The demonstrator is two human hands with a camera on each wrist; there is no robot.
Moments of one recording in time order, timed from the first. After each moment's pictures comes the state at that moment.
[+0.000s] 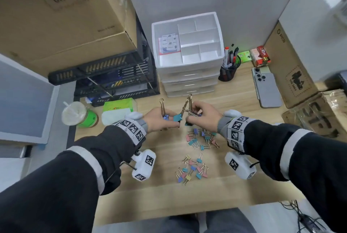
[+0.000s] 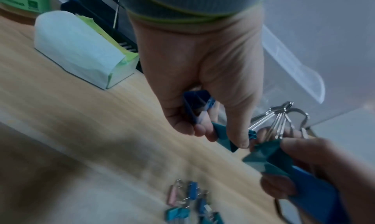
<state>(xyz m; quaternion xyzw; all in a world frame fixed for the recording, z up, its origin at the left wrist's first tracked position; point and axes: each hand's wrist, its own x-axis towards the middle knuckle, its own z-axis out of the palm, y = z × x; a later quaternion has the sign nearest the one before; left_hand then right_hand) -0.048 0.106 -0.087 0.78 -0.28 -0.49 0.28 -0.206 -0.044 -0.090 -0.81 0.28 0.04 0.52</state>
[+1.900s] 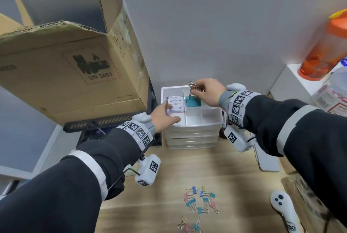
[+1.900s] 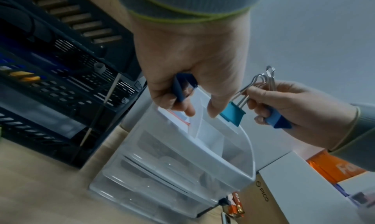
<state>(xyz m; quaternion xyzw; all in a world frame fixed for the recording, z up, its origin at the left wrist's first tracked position) 0.027 -0.010 0.031 0.86 -0.28 -0.26 0.34 -0.074 -0.193 0.082 -0.92 0.23 -0.07 0.31</state>
